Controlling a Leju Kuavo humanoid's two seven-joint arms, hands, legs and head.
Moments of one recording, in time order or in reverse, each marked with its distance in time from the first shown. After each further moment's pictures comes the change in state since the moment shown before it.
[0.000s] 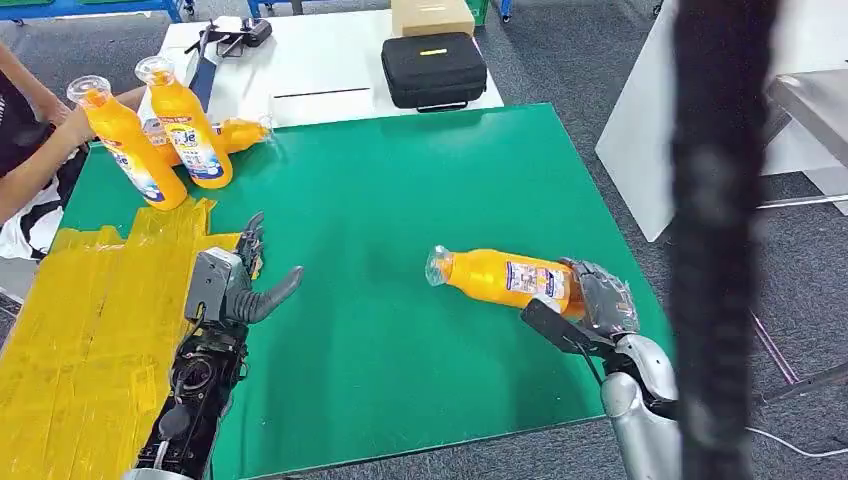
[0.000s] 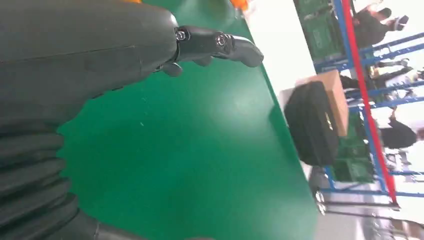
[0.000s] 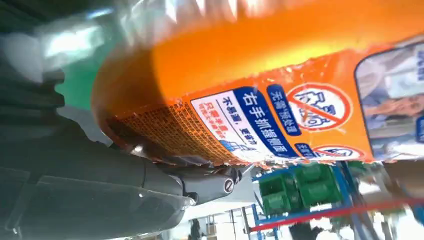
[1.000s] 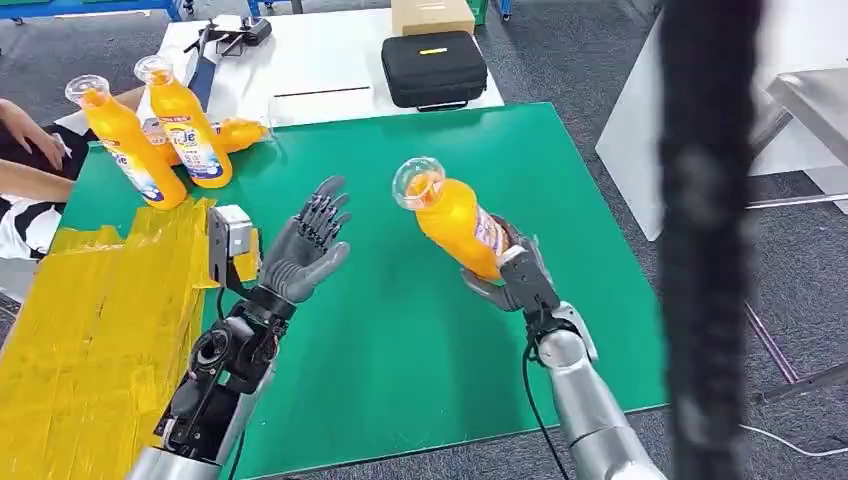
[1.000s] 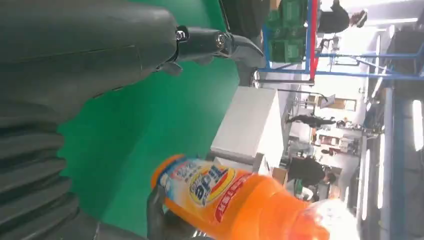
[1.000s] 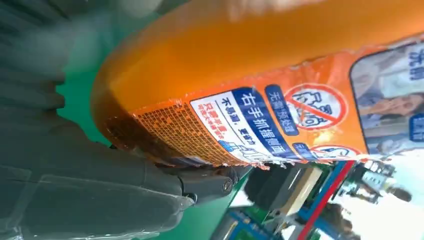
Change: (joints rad) left arm -0.085 -0.010 -0.254 -0.098 0.484 -0.228 0.145; right arm -0.209 0.146 0.147 0.235 -0.591 0.089 -0.233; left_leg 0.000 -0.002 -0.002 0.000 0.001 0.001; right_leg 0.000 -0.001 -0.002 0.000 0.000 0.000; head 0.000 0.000
